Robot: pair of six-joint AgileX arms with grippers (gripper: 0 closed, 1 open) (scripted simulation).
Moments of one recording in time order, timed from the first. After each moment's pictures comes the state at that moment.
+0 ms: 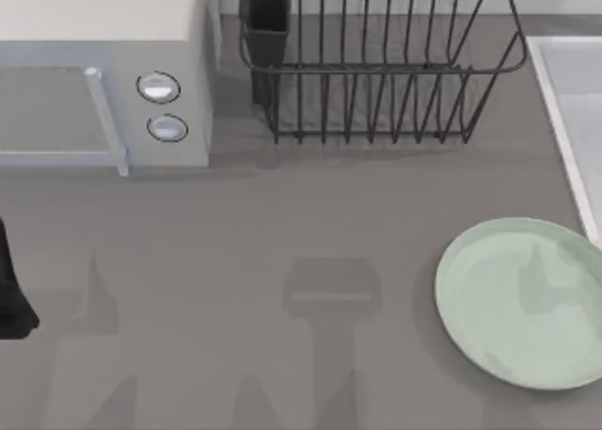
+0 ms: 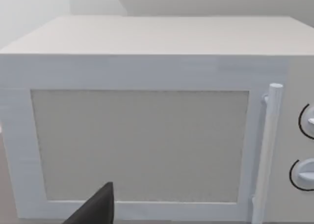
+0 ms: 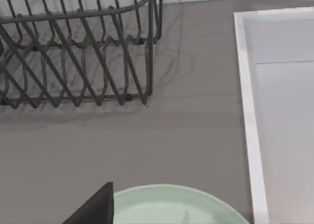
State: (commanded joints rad) left arm 0.00 0.00 0.00 0.00 0.00 0.00; right arm 0.15 0.46 0.38 -0.30 0.00 0.16
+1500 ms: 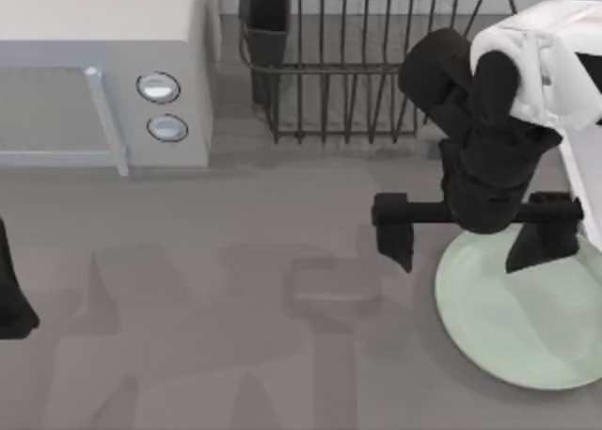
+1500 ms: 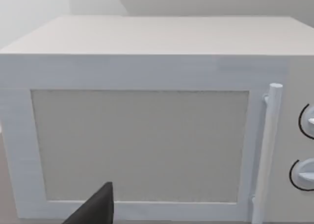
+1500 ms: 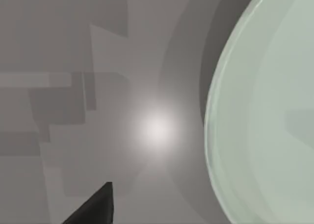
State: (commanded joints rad) left arm 0.00 0.00 0.00 0.00 0.00 0.00; right arm 0.56 1.89 1.39 -1.07 0.00 0.58
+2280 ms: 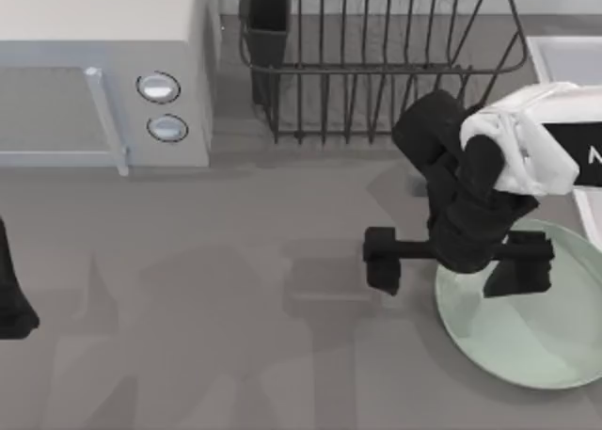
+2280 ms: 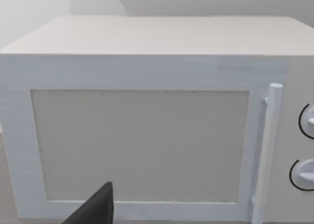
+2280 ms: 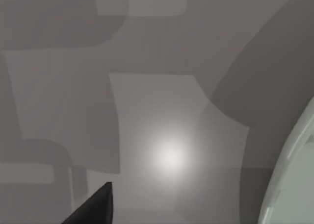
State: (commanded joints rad) left arm 0.00 0.00 0.00 0.00 0.00 0.00; right arm 0.57 2.05 1.19 -0.72 0.00 0.59
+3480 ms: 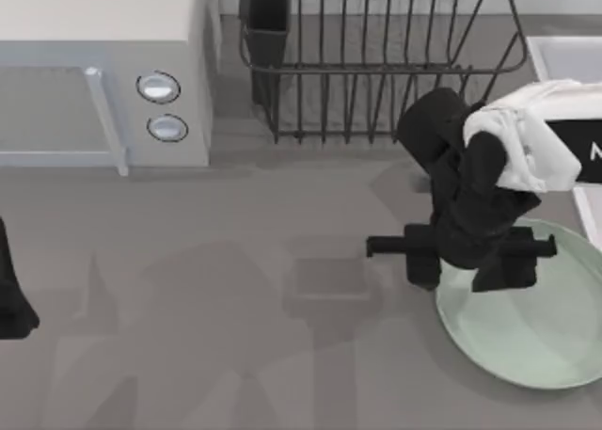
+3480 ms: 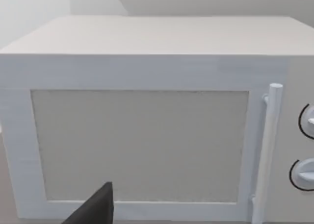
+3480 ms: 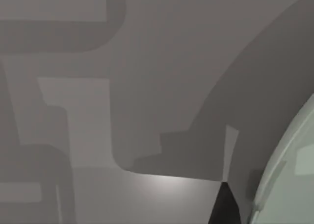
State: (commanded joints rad) left arm 0.00 0.00 0.00 0.00 0.00 0.00; right arm 0.57 2.05 1.19 -0.72 0.00 0.59
